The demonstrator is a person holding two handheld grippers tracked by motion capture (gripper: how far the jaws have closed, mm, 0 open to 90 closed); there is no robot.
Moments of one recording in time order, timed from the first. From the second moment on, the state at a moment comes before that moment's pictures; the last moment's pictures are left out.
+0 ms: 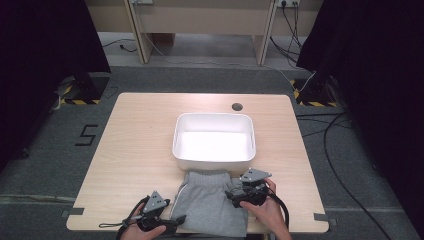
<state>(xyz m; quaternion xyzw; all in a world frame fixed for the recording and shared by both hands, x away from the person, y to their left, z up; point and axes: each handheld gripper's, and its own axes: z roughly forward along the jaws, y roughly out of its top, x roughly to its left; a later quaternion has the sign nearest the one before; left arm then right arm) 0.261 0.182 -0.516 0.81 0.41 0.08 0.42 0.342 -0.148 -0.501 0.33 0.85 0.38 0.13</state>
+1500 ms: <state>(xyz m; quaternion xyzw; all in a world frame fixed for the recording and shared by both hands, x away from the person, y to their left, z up) 0.257 0.166 -0.519 0.81 0.37 0.08 0.45 0.342 -0.147 -0.513 0.32 0.85 0.41 0.07</state>
